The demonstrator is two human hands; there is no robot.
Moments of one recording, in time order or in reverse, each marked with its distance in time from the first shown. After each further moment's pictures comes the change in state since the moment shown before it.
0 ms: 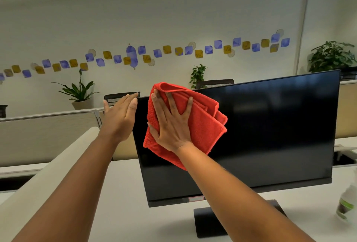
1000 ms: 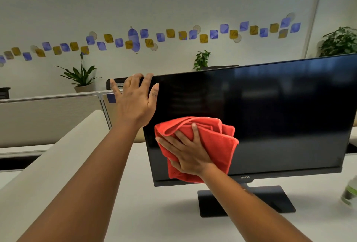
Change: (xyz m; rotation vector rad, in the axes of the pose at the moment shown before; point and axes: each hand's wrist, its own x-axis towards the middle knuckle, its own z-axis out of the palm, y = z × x) left_hand -0.004 0.006 0.022 0.322 0.074 0.057; right_hand -0.109 0.011 0.036 -0.184 -0.174 -0.414
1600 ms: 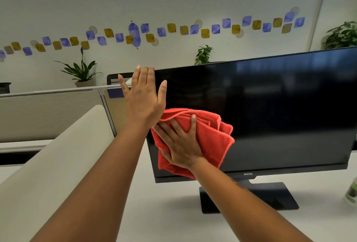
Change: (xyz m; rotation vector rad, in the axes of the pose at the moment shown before) left_hand -0.004 0.010 0.016 -0.004 0.049 -0.029; right_hand 0.025 -0.015 -0.004 0.121 0.003 0.154
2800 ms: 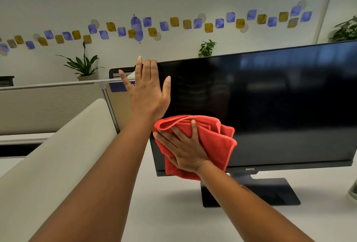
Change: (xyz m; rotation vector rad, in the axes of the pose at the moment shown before) left_hand -0.003 0.001 0.008 0.043 0.007 -0.011; right_hand -0.028 -0.003 0.012 -0.082 -0.057 -0.149
